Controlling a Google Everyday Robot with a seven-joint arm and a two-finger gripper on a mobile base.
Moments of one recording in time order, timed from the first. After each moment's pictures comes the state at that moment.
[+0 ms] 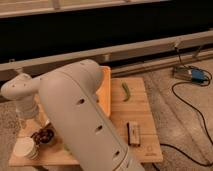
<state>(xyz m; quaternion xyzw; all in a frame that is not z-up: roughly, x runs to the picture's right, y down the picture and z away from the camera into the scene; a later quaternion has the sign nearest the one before) -0.380 0.190 0.778 -0.34 0.27 0.62 0.65</state>
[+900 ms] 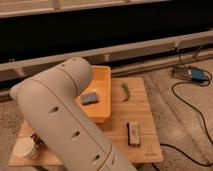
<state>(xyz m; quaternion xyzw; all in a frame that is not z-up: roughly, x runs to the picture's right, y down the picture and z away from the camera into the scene) -0.383 0.198 0.820 -0.32 0.28 0.65 0.63</state>
